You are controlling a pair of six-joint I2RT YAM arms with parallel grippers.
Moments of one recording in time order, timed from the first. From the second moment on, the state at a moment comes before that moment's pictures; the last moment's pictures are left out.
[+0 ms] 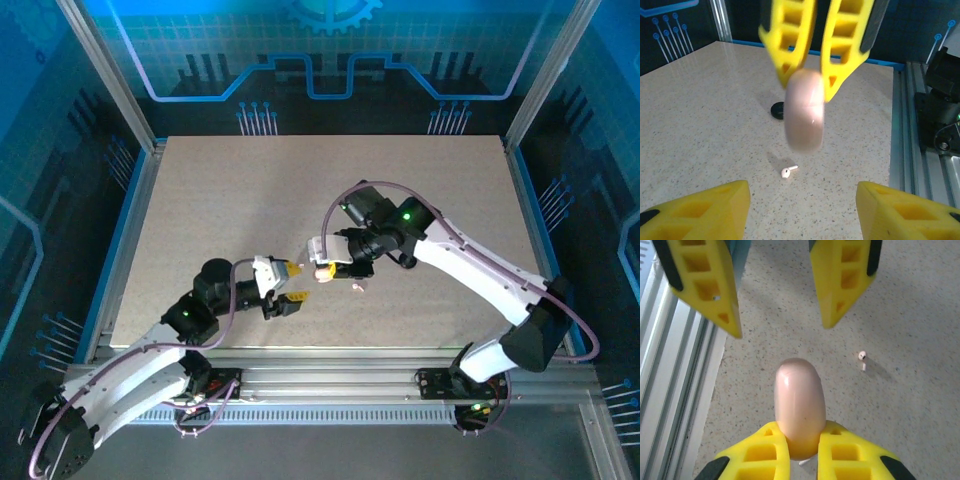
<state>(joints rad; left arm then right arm) -0.60 0.74 0.34 0.14 0.53 0.15 0.81 1.49 1.45 -1.06 -0.36 -0.88</state>
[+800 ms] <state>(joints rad) -0.61 0.75 0.35 0.12 0.52 0.17 0.85 1.53 1.45 -0.95 -0.49 -0.88</state>
